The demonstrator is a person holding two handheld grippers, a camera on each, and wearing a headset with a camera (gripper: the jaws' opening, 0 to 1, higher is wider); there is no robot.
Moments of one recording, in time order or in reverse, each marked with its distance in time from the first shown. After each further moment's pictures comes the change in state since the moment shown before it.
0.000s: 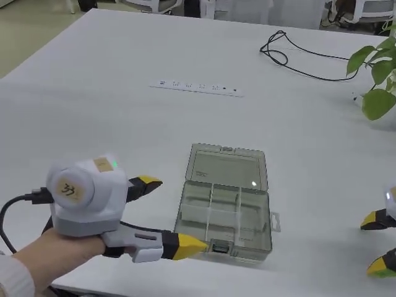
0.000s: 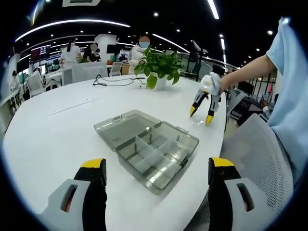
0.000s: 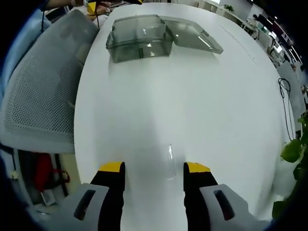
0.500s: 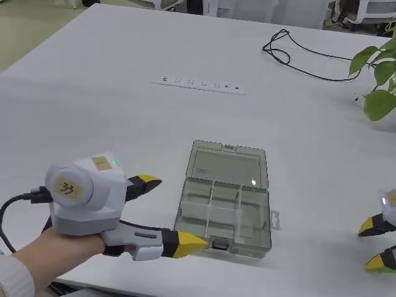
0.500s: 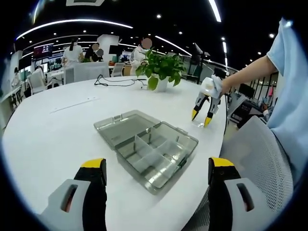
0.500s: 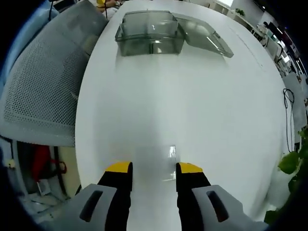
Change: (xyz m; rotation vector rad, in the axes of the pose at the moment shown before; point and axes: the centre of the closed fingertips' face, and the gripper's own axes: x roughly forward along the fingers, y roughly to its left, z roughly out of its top) left arm 0.000 -0.004 -0.002 -0.024 -0.021 0.002; right arm -0.001 0.003 -0.001 -0.081 0.026 0.009
